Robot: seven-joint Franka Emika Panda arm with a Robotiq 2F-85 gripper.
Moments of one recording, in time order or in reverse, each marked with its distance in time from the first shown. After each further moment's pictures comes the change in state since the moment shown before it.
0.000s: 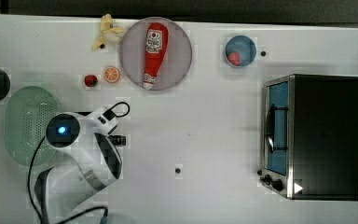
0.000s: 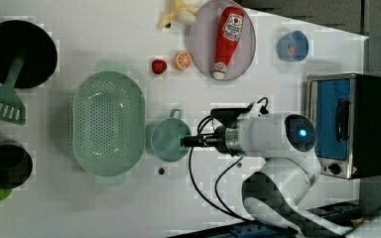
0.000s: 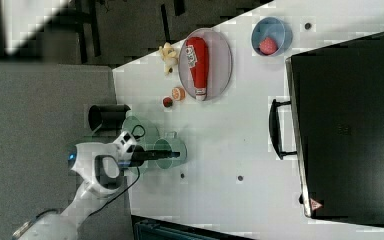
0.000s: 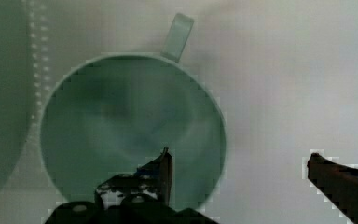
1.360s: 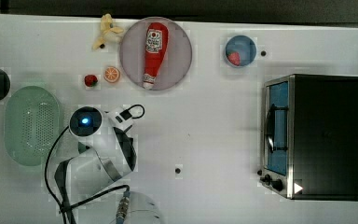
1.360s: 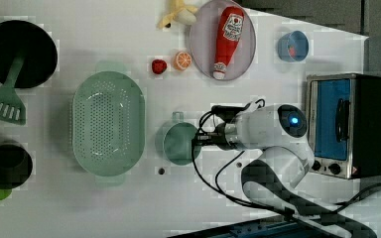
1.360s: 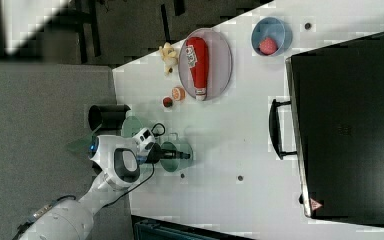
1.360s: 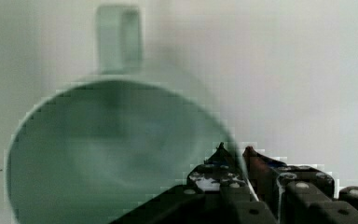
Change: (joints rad) arm -0.064 0.092 -0.011 0.010 -0.043 -0.009 0.031
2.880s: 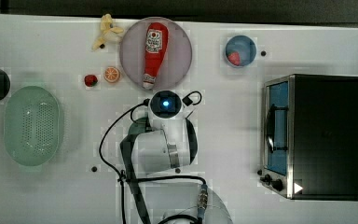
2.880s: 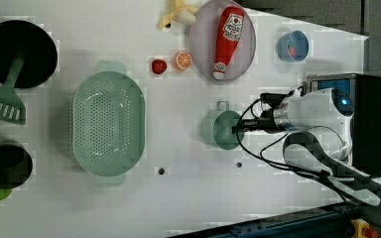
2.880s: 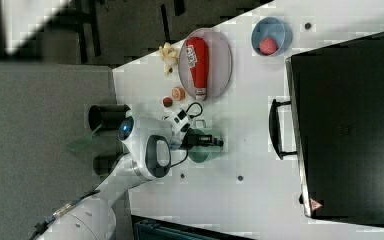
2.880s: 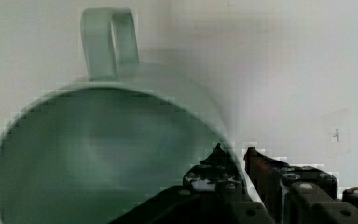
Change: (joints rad) arm -0.214 -0.012 -0.123 -0.010 -0.006 -0.011 -0.366
